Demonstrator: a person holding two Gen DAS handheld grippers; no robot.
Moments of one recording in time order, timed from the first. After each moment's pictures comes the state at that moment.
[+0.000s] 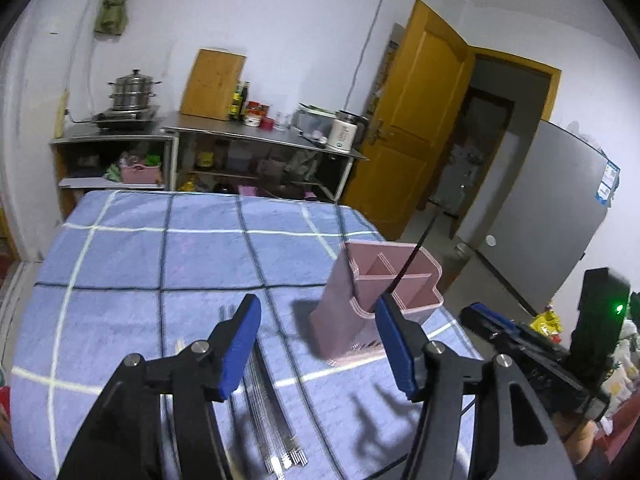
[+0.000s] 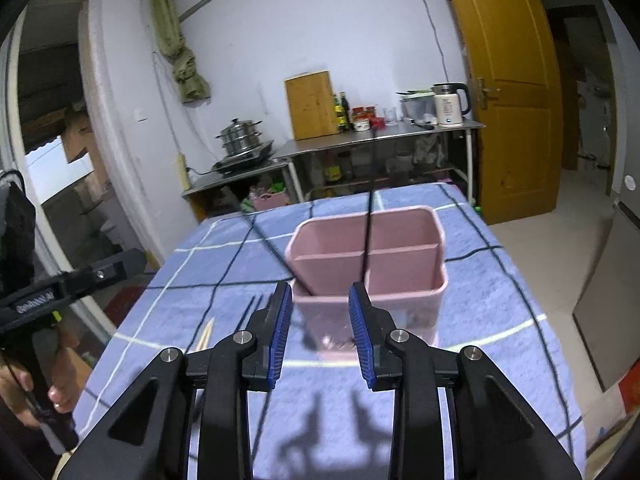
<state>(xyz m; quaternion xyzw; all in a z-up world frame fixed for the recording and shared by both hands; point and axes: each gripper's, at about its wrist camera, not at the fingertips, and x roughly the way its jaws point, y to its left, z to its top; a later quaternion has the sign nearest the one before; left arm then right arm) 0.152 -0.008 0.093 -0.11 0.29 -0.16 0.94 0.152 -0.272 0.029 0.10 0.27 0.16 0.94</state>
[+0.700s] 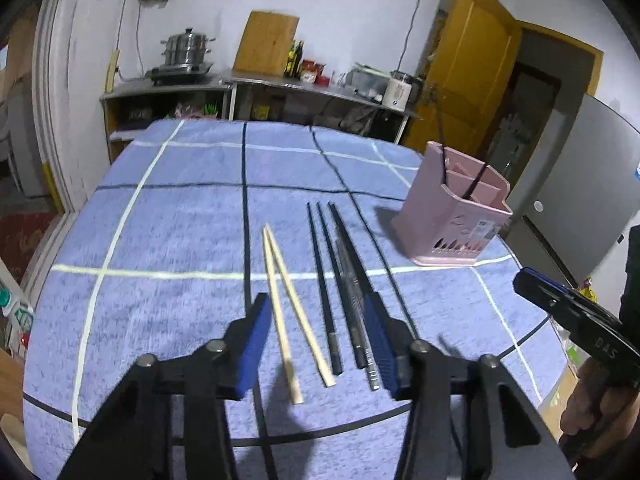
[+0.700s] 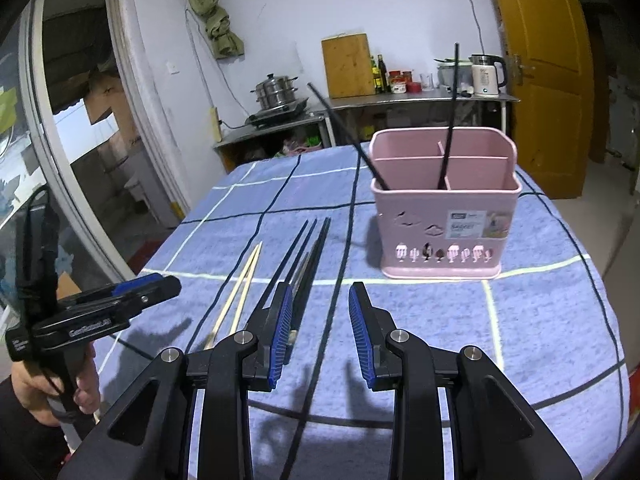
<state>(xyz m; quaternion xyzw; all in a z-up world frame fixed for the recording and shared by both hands) 0.102 0.040 0.006 -0.10 0.37 -0.08 0.92 0.110 -0.217 -0.022 0.07 0.32 0.22 0.92</state>
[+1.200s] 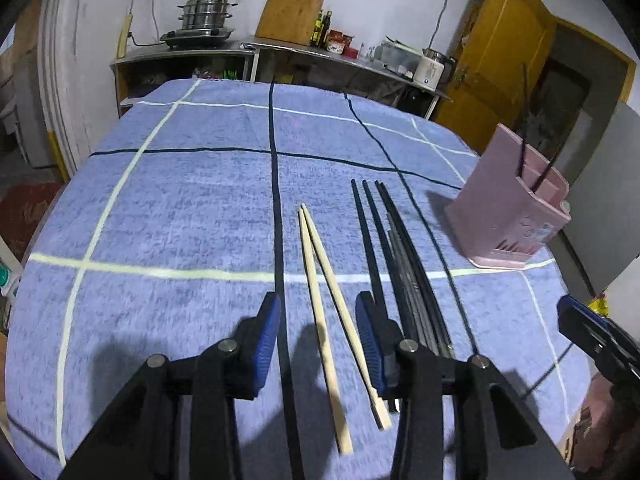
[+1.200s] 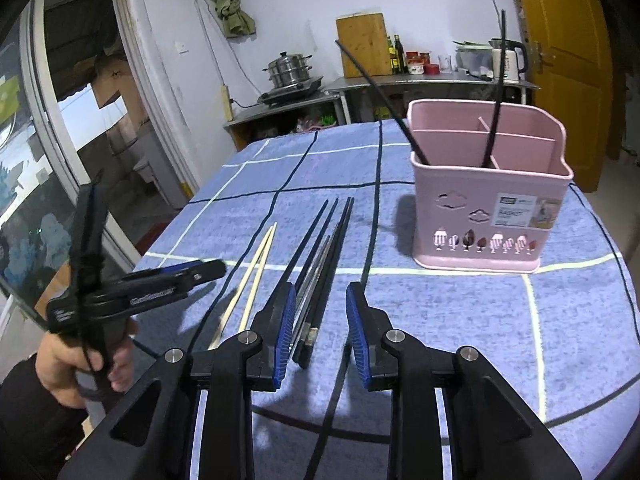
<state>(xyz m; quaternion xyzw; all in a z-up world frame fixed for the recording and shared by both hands) 0.161 0.054 -0.041 -0.11 0.42 -0.05 0.90 0.131 -0.185 -0.041 0.06 0.35 0.24 0.90</state>
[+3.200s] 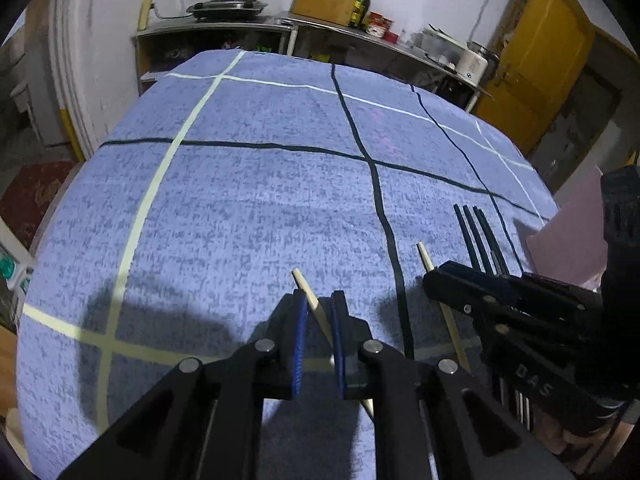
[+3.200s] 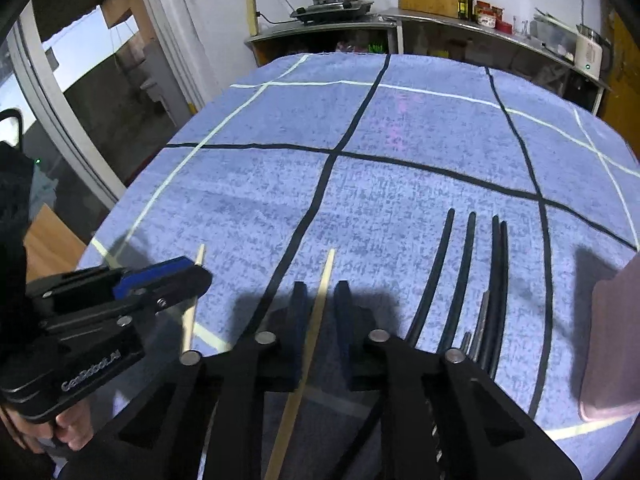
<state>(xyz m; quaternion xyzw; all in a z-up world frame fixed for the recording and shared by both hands) 0.219 0.125 -0.068 -0.13 0.45 -0.01 0.88 0.273 -0.028 -0.105 -0.04 0.46 0.28 0.84</state>
